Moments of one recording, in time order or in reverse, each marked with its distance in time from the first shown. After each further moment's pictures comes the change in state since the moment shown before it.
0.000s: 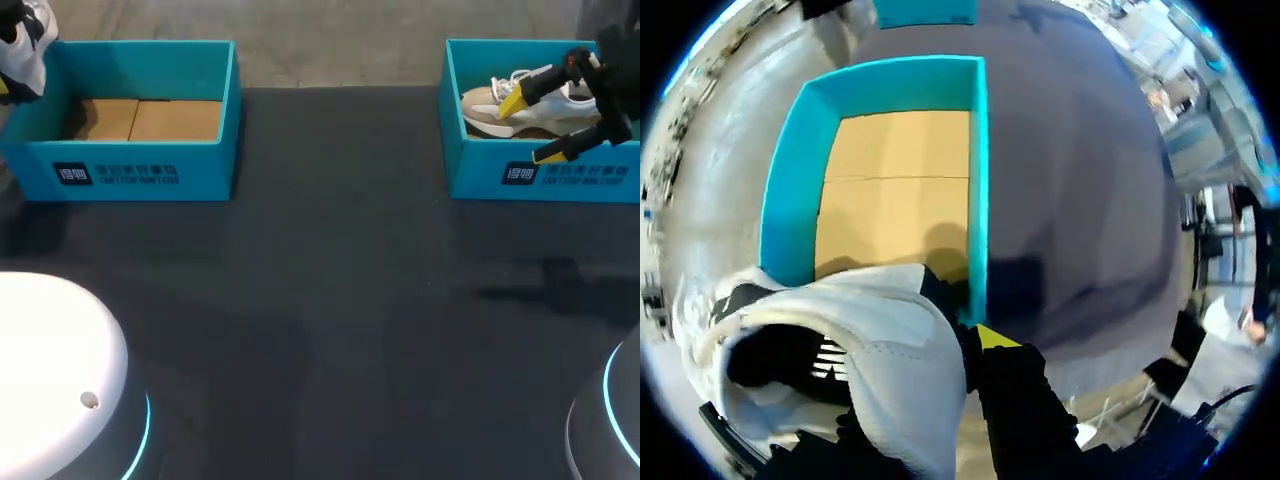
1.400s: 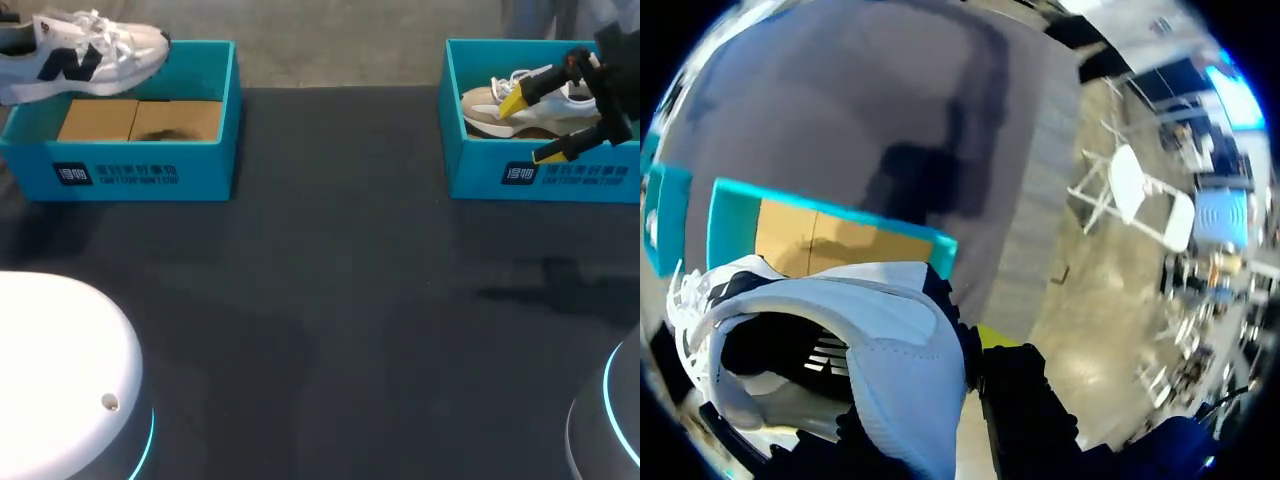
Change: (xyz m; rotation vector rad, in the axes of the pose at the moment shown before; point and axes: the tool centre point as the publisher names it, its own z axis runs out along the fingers) left arm -0.026 0.024 -0.023 -0.291 0.102 1.333; right arm 0.000 0.000 0.000 0.000 0.000 0.000
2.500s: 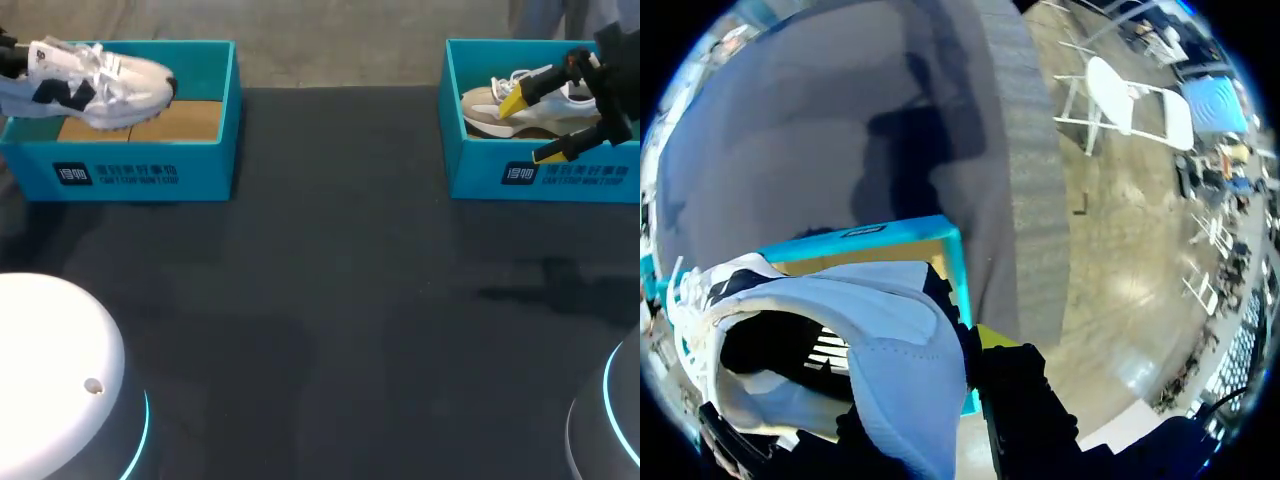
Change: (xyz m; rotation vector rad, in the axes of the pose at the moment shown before) left arm -0.018 -0.004 0.008 -0.149 -0.126 0.306; right arm 0.000 0.000 0.000 0.000 0.000 0.000
